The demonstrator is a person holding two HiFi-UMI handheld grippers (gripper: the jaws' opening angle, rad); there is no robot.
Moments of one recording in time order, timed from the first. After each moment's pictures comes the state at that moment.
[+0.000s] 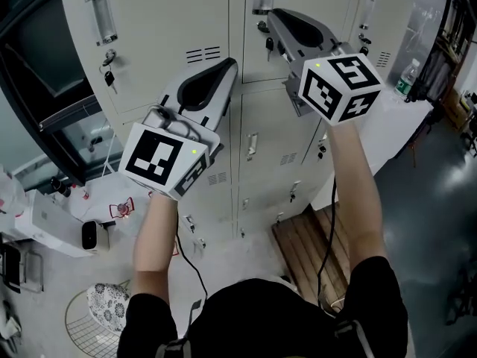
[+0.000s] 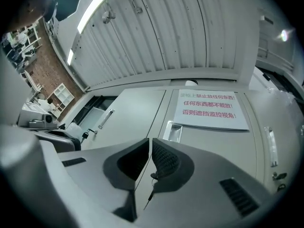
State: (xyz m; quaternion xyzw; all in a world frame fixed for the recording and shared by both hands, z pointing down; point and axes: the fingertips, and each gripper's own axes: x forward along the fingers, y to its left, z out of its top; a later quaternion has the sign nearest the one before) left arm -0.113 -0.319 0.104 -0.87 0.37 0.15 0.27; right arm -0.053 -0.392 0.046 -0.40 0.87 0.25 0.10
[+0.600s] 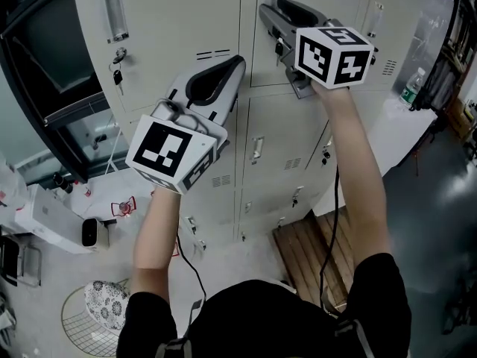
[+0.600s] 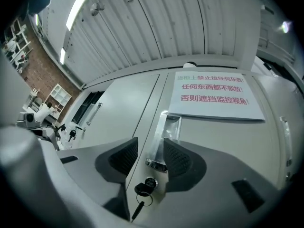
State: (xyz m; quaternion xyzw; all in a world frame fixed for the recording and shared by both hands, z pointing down) left arm -0.116 -0.325 0.100 -0.87 0.38 0.14 0.28; right arm -0.068 -0.445 0.034 -0.41 0.89 0.20 0.06
